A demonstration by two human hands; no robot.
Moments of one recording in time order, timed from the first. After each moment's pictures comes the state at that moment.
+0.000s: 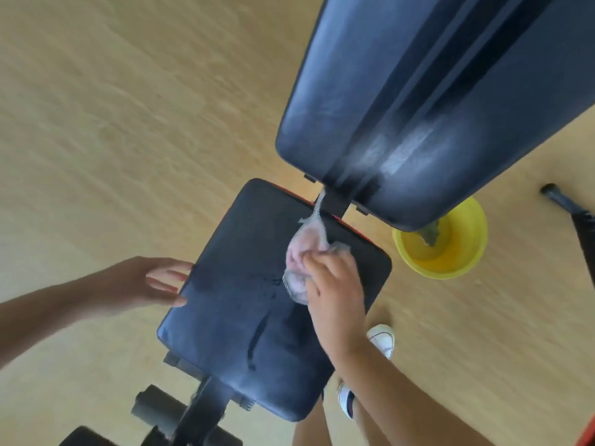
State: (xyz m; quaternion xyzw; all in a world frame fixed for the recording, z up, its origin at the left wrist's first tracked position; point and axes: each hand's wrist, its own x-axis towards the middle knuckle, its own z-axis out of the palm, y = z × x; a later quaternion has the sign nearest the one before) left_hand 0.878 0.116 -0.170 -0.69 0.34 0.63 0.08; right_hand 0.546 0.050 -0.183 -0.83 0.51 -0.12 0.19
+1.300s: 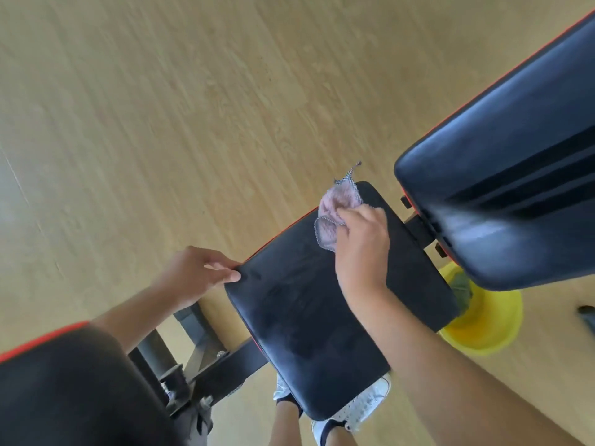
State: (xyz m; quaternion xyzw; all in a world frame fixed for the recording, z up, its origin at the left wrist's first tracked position) left_hand 0.841 0.225 -0.181 -0.82 0.12 0.51 -0.21; right_hand 0.665 0.021 -0.175 -0.86 0.46 -0.10 0.21
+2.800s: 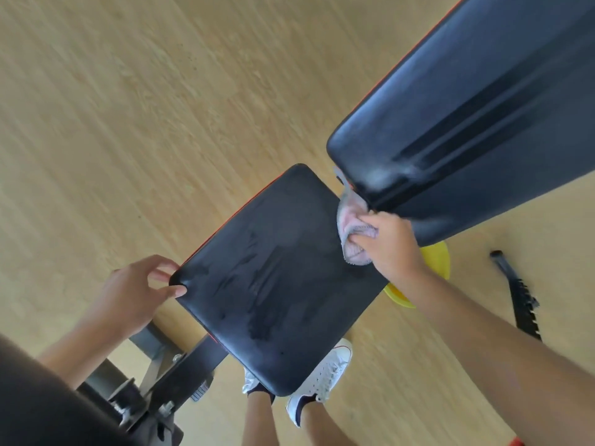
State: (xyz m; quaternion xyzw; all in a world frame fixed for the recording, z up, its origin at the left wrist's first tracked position) left_hand 0.822 0.236 -0.175 -0.85 0.22 0.47 -0.14; right_hand 0.542 -0.051 -0.143 -0.82 0.52 0.10 0.24
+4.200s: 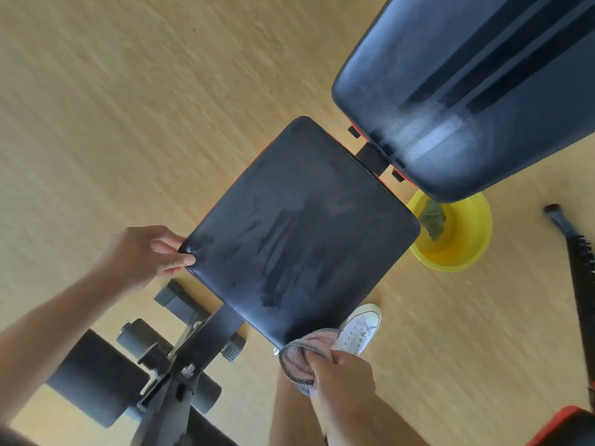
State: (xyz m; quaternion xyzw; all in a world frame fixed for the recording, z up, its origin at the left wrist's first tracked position) left_hand 0.836 0.228 -0.175 -0.82 0.15 0.53 -0.16; right_hand 0.513 0.198 -0.124 -0.37 0.80 0.12 0.46
